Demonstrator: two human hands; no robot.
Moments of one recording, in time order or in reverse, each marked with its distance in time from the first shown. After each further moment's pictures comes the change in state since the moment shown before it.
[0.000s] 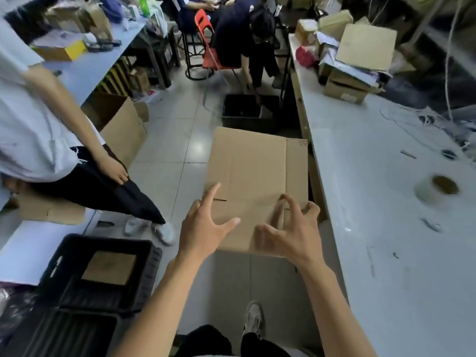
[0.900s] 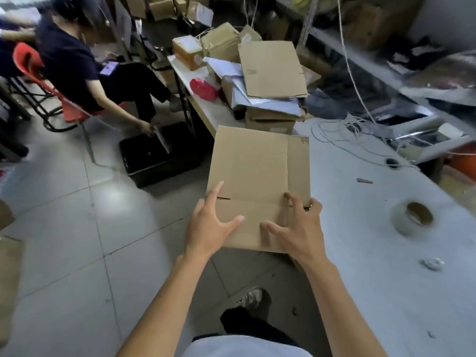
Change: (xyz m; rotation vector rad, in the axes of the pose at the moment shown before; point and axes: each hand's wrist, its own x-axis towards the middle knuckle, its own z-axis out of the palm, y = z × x) left_hand 0.463 0.162 0.112 -0.011 -0.427 0.353; right_hand 0.386 -0.014 -0.068 0.033 0.410 0.400
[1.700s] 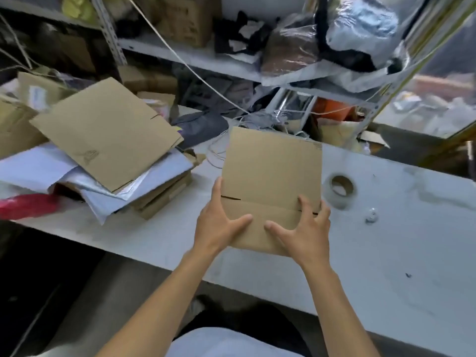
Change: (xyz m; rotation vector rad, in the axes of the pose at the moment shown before) left_hand 0.290 0.158 0.131 0.074 -0.687 0.411; right_hand 0.174 0.019 -0.053 0.012 0.533 0.783
